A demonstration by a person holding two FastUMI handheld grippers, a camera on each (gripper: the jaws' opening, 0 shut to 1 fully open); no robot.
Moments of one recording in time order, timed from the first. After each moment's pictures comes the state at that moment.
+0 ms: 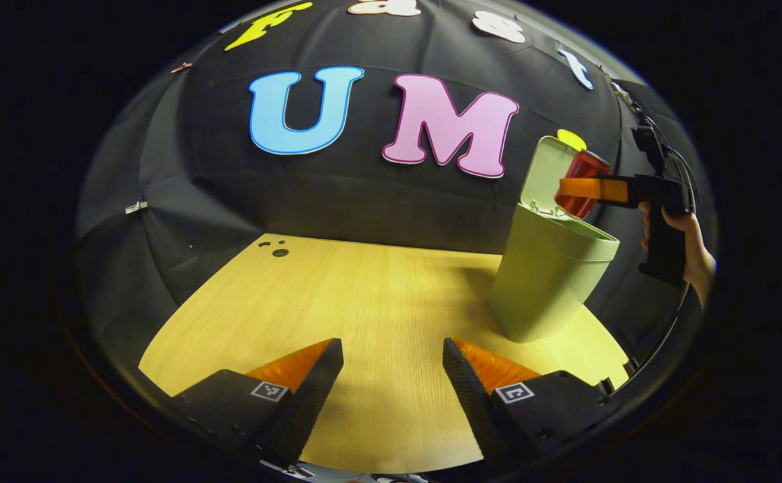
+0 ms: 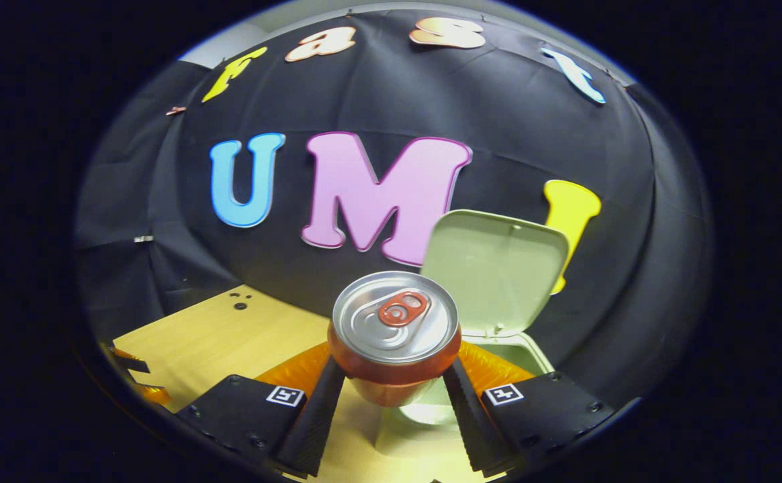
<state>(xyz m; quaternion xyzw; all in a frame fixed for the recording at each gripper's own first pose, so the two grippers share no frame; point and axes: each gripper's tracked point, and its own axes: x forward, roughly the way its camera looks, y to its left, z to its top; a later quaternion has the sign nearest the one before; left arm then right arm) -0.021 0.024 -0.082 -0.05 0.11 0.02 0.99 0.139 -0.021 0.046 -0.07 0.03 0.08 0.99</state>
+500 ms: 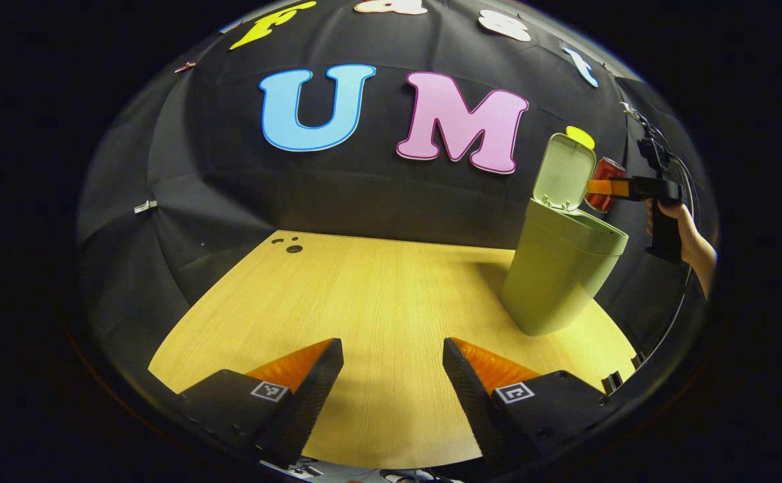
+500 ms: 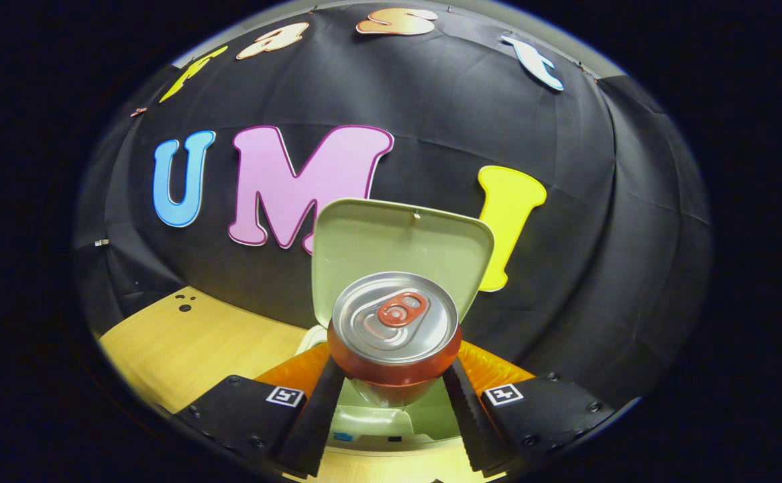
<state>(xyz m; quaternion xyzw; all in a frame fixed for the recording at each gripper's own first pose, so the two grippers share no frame) -0.032 0.049 -0.094 -0.04 0.12 0.03 0.99 0.176 -0.104 0.039 -0.08 0.05 -0.01 1.00</state>
